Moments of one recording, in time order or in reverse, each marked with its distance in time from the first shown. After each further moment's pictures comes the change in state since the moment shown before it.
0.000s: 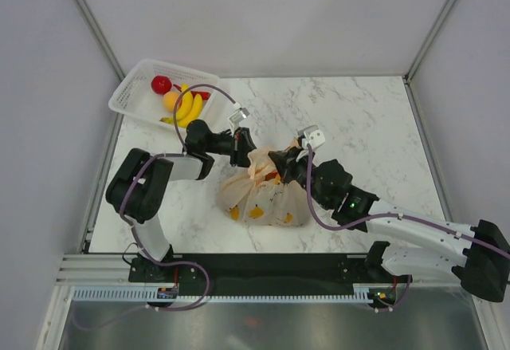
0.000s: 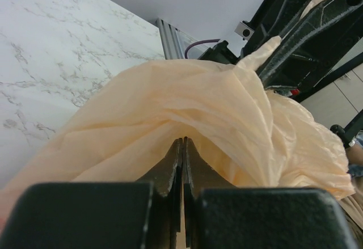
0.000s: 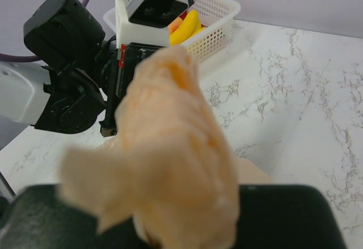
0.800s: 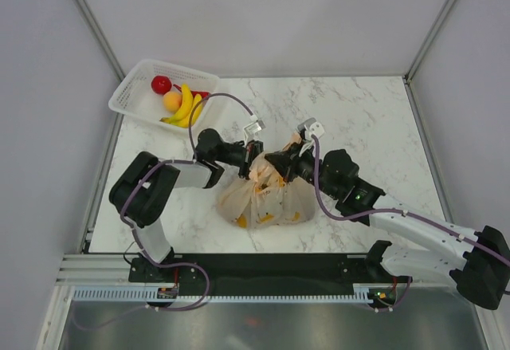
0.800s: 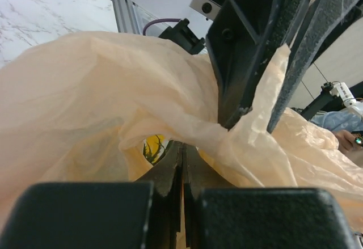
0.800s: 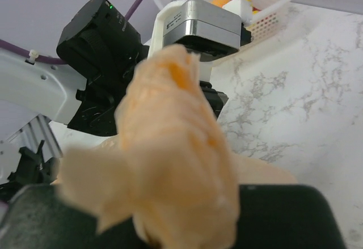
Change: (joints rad) left arm -0.131 0.008 -0.017 0.057 0.015 -0.143; right arm -0.125 -0.016 0.024 -0.058 -0.306 0.066
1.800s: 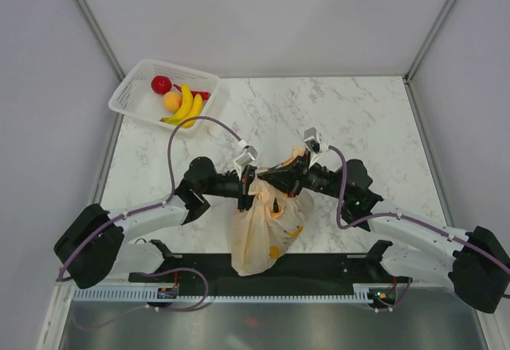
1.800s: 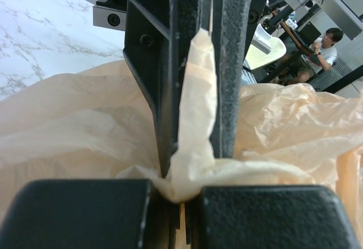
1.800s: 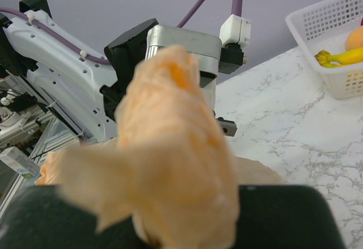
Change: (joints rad) left arm -0.215 -0.561 -0.277 -0.470 -0.410 0.358; right arm -0.056 -0.002 -0.132 0.399 -0.520 0.196
